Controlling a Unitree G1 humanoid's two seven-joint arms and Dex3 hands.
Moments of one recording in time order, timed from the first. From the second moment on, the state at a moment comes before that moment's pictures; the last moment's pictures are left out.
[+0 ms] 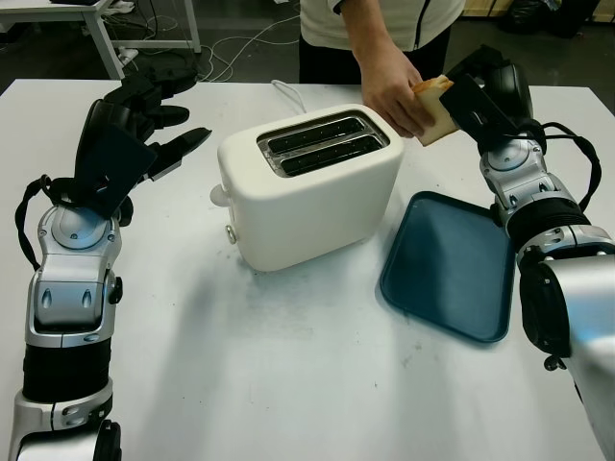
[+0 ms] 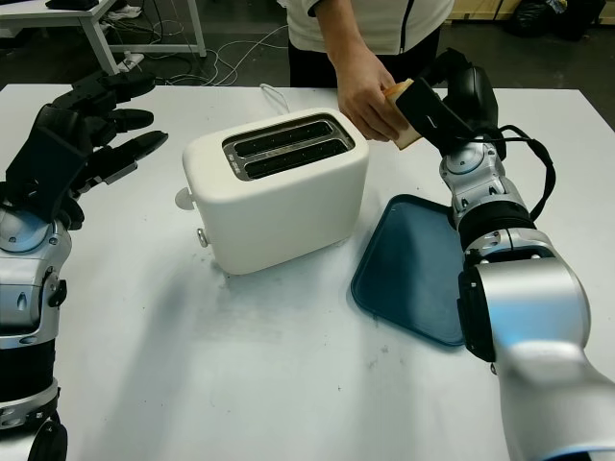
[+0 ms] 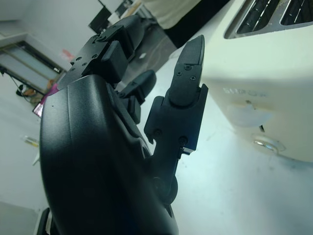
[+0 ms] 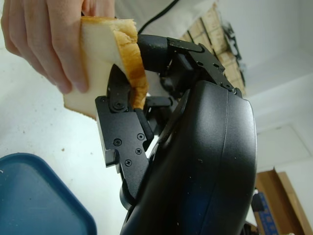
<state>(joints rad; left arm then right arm) -0.42 0.34 0.14 -0.24 0.04 0.35 -0.15 -1.13 -0.42 0.04 1.31 -0.33 -0.23 -0.26</state>
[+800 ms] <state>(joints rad) -0.24 0.21 0.23 -0.45 -0.11 0.43 -0.11 -0.30 -0.25 -0.01 0.17 -0.13 -0.20 -0.13</state>
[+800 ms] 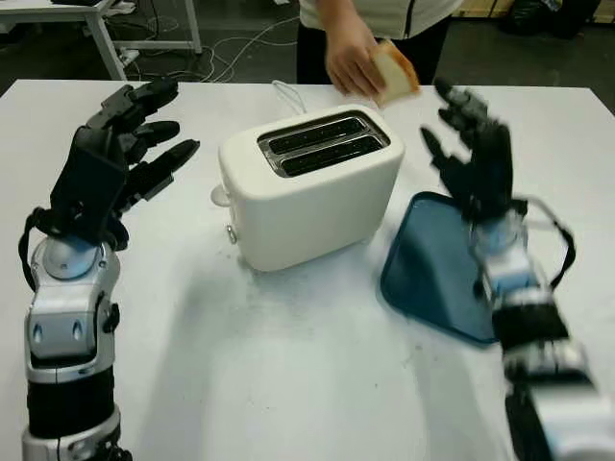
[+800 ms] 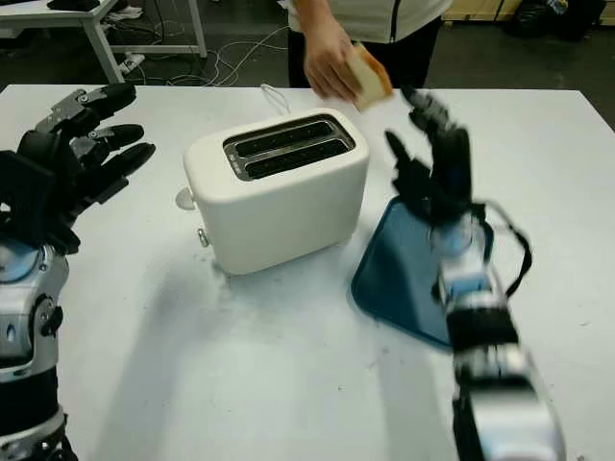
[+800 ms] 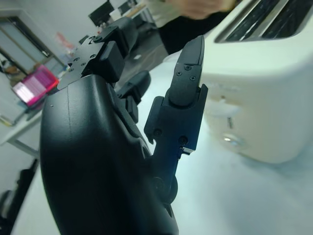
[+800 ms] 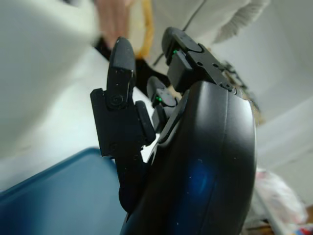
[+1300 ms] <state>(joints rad) 0.16 0.08 0.16 -0.65 -0.10 0.38 -0.03 0.17 -0.04 0.09 -0.28 -0.02 -0.05 -0.06</state>
